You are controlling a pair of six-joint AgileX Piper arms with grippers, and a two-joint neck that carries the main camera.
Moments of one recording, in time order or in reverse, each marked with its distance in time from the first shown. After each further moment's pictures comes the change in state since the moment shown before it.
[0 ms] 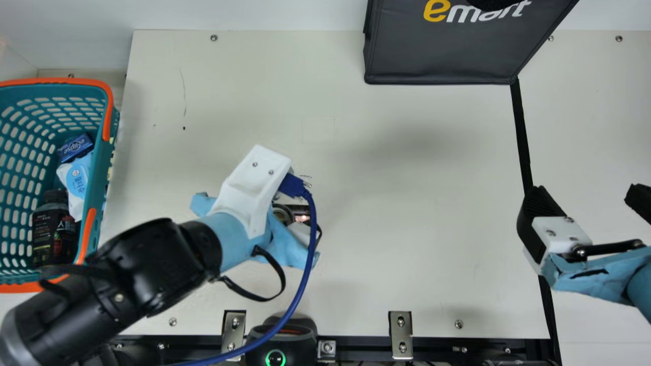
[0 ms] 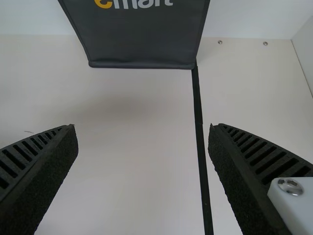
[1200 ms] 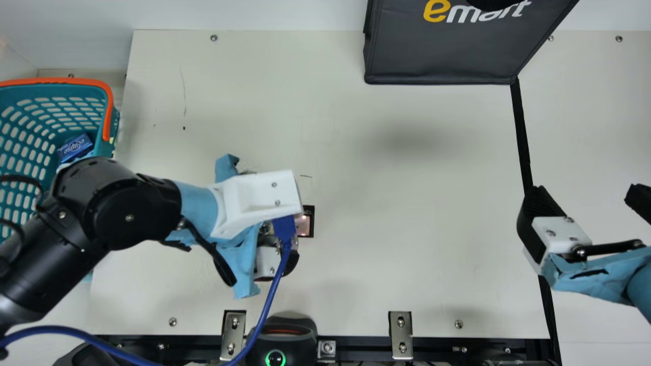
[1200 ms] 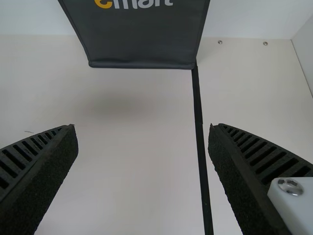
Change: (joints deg) left arm 14.5 1.9 -2.7 -26.4 9.5 71.7; right arm 0.0 0.0 0.0 0.0 0.0 0.0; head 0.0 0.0
